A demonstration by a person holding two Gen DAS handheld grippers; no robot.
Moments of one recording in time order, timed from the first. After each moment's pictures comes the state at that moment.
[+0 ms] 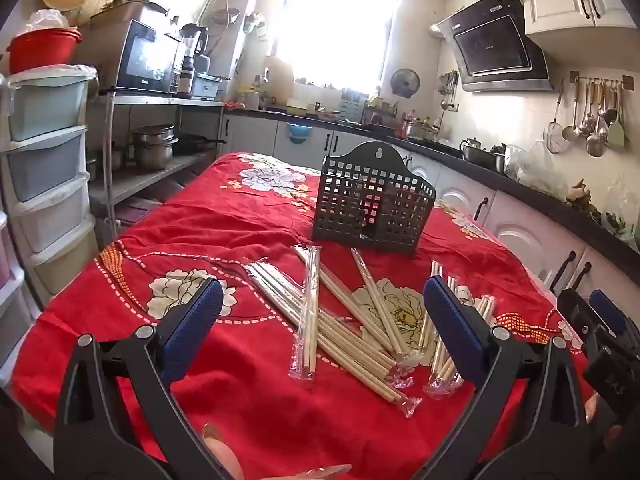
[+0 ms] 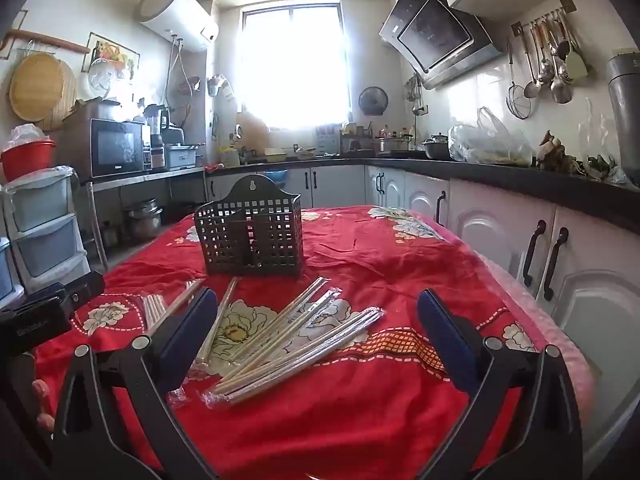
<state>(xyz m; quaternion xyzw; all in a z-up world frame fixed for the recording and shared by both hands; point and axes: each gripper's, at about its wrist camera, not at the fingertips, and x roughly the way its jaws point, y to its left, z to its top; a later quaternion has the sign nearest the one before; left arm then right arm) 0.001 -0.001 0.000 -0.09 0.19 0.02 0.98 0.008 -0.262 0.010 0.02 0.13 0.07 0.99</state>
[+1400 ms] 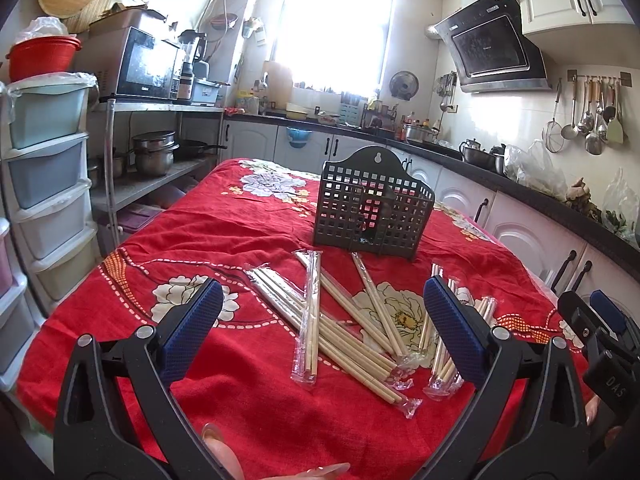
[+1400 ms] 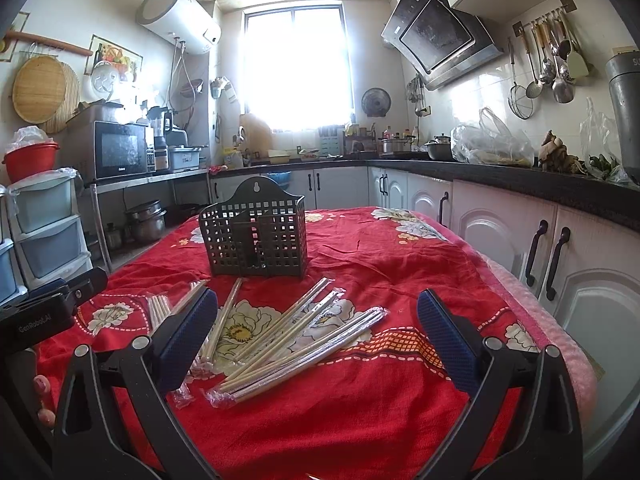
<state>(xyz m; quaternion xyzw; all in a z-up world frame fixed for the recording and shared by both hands) -0.004 -0.002 0.005 -0.09 0.18 0.02 0.98 0.003 -0.260 0.012 0.01 0.13 0.08 0.99</state>
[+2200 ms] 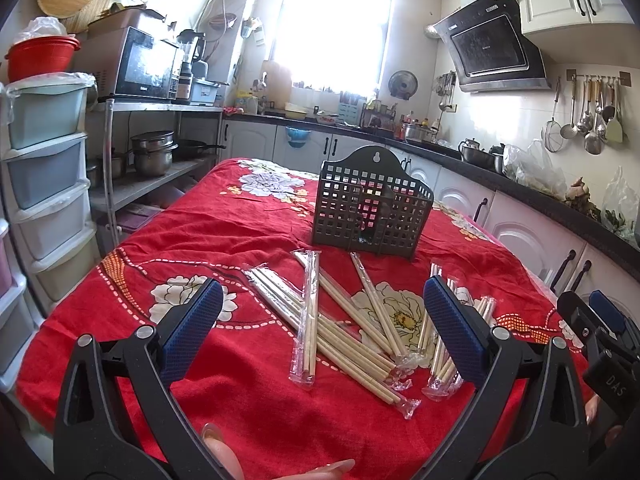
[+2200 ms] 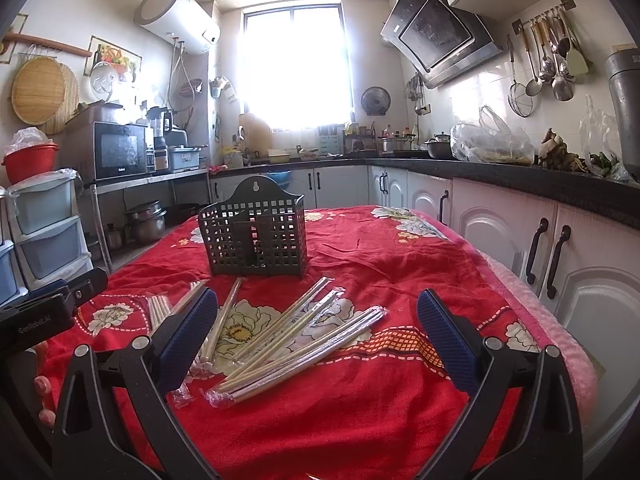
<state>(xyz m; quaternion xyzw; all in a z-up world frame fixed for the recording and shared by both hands) -0.002 -0.002 0.004 -0.09 0.18 0.02 0.98 0.004 -0.262 0.010 0.02 0.13 0.08 0.99</state>
